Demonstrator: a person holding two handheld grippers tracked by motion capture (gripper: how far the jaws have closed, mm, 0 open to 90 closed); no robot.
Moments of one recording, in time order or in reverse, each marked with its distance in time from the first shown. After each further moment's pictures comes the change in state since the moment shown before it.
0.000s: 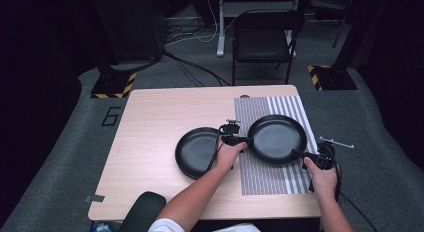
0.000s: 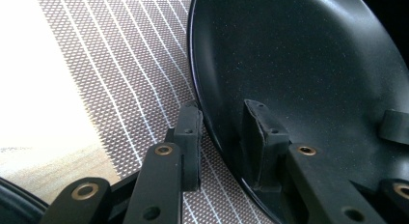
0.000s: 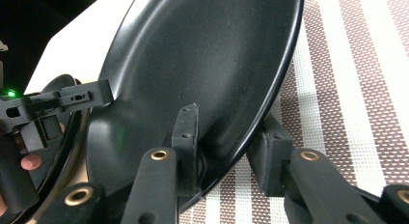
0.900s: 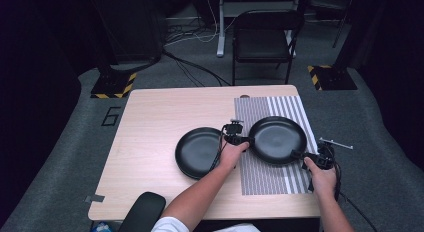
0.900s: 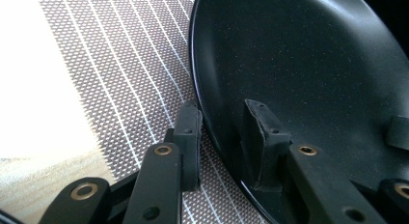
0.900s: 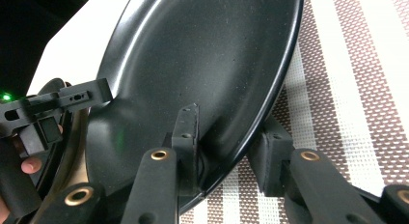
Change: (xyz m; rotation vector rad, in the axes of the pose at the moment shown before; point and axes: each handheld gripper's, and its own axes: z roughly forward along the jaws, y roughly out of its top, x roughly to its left) left arm -0.005 0.003 0.012 0.015 0.057 0.006; right arm -0.013 0.000 0.010 0.023 0.010 0.061
